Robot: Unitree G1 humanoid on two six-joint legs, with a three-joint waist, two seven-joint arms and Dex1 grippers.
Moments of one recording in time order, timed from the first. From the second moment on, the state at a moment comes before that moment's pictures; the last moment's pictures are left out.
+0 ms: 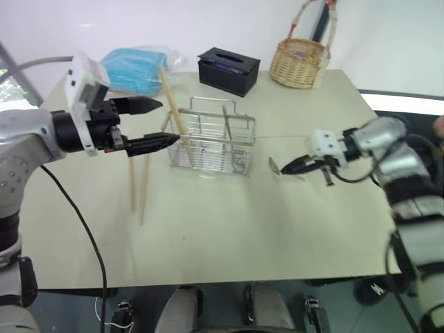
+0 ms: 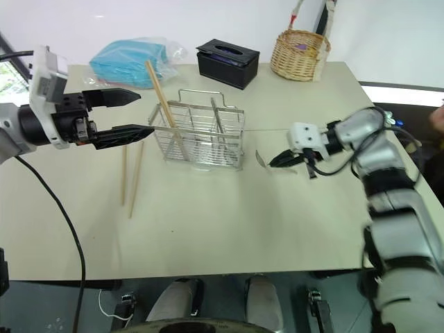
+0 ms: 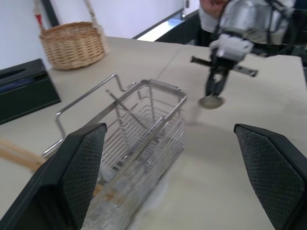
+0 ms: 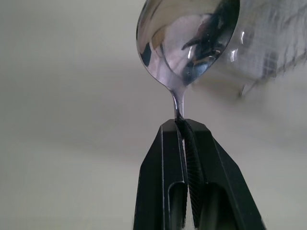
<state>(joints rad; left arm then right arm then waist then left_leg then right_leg) -0.63 0.96 0.21 -0.28 -0.81 0.84 -0.92 -0.81 -0.84 0.24 0.45 0.28 -0.06 1.61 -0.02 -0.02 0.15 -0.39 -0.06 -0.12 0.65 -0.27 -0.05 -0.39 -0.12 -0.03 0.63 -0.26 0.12</state>
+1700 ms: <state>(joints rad) -0.89 0.83 0.33 0.30 -0.52 0.92 -0.30 -0.77 -0.77 -0.13 -0.24 0.79 0.78 1.10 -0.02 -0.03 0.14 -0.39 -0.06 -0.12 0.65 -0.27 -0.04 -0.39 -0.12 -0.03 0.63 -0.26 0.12</state>
